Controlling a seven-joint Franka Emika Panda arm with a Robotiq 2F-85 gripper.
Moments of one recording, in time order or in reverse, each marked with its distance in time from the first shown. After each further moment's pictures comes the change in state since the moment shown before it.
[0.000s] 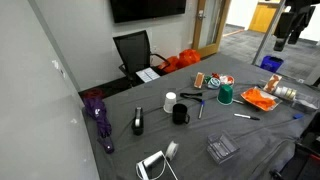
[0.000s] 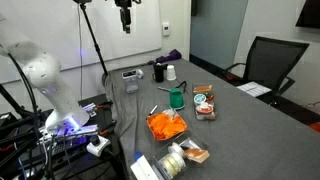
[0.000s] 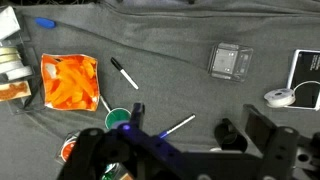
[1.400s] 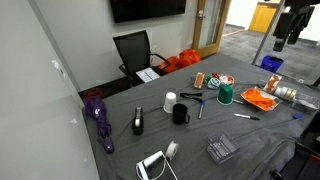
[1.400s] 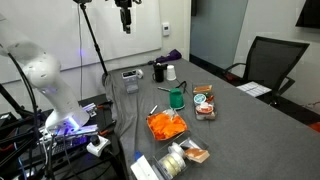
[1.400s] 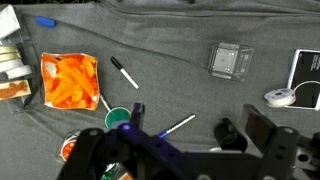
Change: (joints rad) arm 0.002 0.002 0.000 -0.002 -0.003 0.006 -0.003
